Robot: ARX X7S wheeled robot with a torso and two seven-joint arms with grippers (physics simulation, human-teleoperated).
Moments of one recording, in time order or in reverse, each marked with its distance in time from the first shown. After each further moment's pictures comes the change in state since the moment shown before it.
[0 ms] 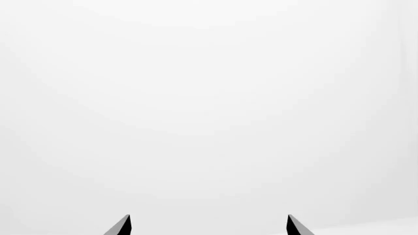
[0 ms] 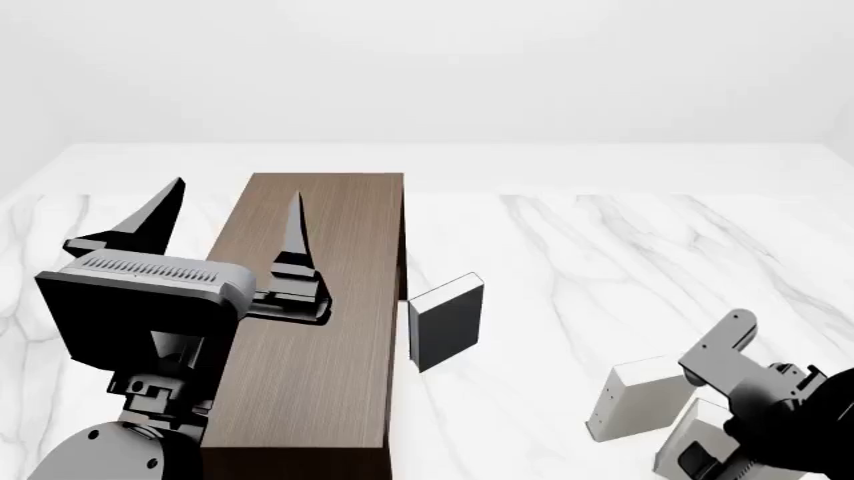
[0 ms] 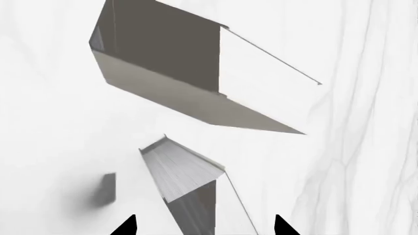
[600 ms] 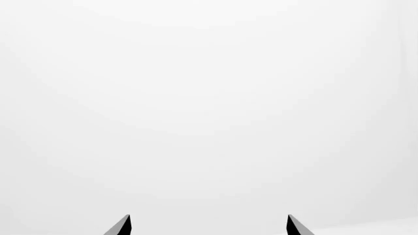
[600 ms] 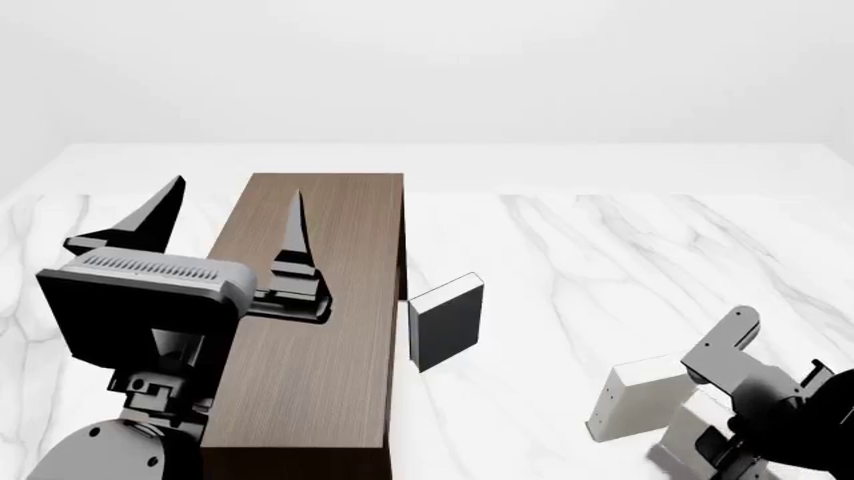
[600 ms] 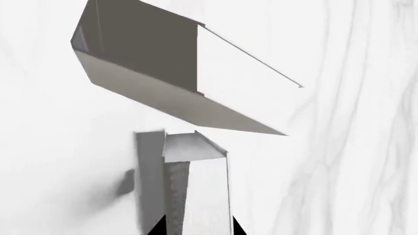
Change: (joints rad) left arm -0.007 -0.008 0.007 -0.006 -0.007 0.005 -0.008; right arm 0.001 0.005 -0.009 -0.001 -0.037 -0.018 0.011
